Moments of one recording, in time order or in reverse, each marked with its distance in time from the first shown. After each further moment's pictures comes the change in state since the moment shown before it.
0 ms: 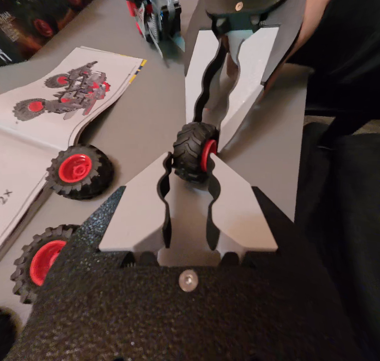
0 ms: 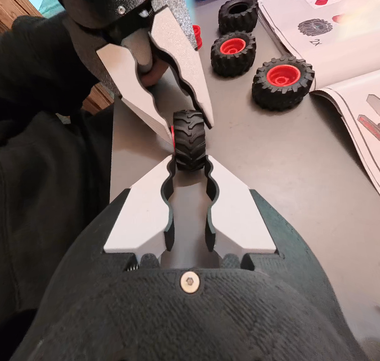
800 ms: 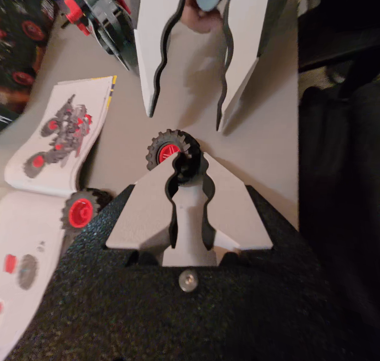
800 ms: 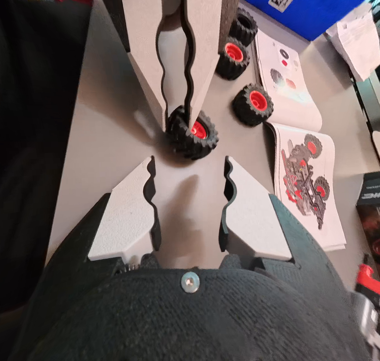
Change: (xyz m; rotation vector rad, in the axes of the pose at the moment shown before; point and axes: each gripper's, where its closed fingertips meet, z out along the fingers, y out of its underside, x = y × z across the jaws) left arm 0.024 -0.009 0.013 -0.124 0.029 0.296; right arm 0.008 0.010 -0.030 -0.109 0.248 -0.568
